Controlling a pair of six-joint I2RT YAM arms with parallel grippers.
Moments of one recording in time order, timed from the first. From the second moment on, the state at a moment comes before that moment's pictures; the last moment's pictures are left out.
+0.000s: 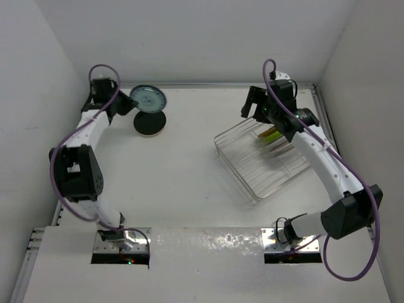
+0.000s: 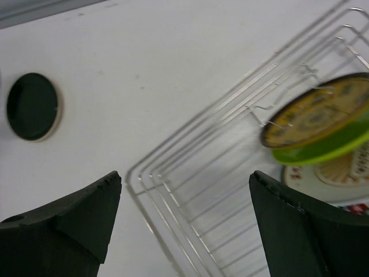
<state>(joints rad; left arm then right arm) 0.04 1.64 1.32 -0.27 0.20 -0.77 0.35 1.41 1.35 -0.53 0.13 0.46</state>
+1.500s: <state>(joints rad) -0.15 1.12 1.17 -0.45 0.05 -0.47 0.13 1.75 1.52 -0.76 0.42 0.53</state>
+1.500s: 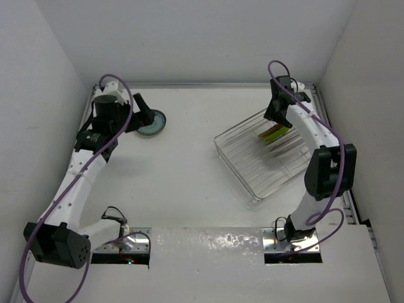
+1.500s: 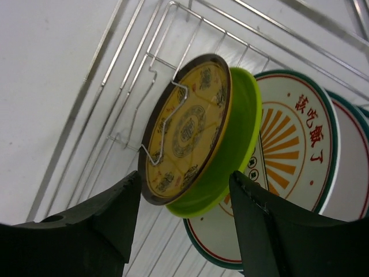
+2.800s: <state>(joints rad) -0.14 1.10 0.97 -0.50 0.05 -0.36 0.12 1.82 1.46 -0.72 0.49 0.73</state>
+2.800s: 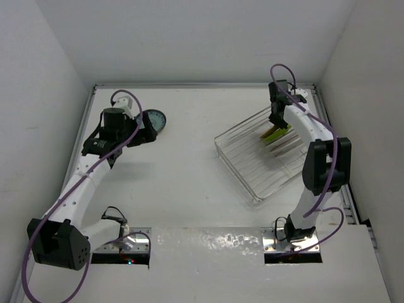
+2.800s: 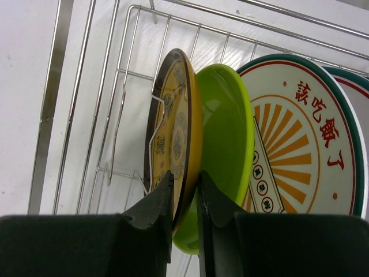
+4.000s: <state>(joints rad) -0.24 1.49 1.22 0.04 0.70 -0.77 0.32 1.42 1.36 -0.28 -0.30 0.46</state>
